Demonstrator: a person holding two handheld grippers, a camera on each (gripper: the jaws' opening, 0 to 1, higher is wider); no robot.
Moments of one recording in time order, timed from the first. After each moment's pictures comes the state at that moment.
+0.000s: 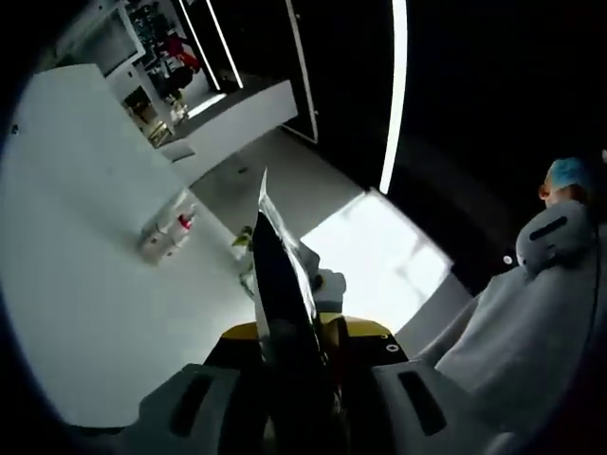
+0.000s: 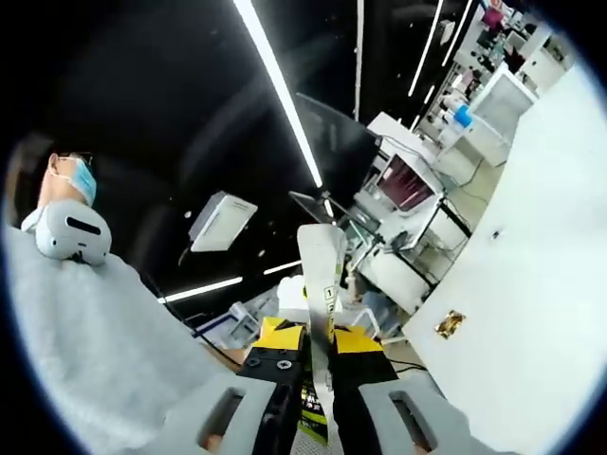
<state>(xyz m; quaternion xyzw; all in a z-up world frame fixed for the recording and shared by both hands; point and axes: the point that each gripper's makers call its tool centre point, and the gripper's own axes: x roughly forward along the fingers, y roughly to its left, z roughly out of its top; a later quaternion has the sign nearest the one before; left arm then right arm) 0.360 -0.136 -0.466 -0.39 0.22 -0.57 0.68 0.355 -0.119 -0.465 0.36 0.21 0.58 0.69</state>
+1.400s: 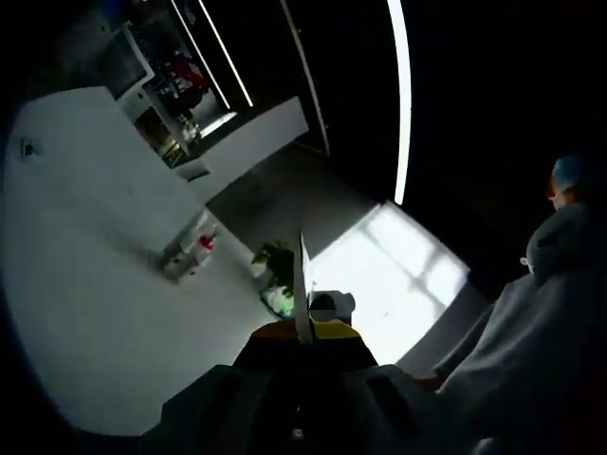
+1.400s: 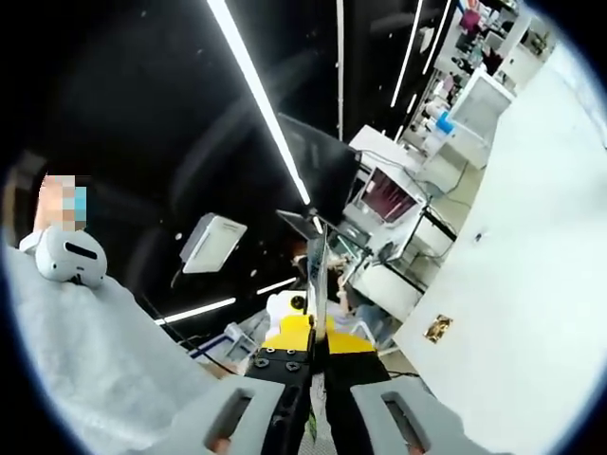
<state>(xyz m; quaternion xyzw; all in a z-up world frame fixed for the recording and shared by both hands) 0.380 -0.116 -0.468 -0.41 0.20 -0.53 0.71 0.371 -0.137 -0.472 0.41 0.20 0.54 0.71</state>
